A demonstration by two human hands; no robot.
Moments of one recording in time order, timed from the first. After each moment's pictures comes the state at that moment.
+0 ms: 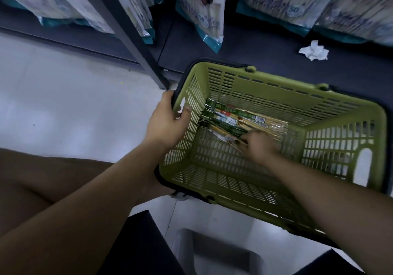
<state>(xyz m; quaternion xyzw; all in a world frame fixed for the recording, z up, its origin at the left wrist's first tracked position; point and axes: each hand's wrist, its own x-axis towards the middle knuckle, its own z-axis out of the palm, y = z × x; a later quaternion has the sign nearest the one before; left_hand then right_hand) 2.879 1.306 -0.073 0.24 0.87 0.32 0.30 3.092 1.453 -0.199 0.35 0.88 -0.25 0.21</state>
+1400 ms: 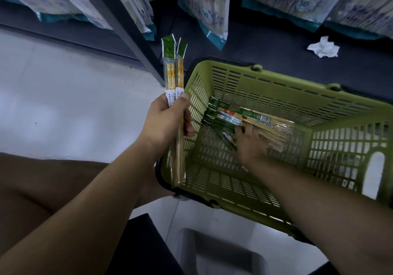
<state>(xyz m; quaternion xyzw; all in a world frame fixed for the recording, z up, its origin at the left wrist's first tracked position) 2.878 1.316 -0.052 0.06 0.75 0.52 0.42 3.069 1.426 -0.240 0.36 0.89 -0.13 0.26</state>
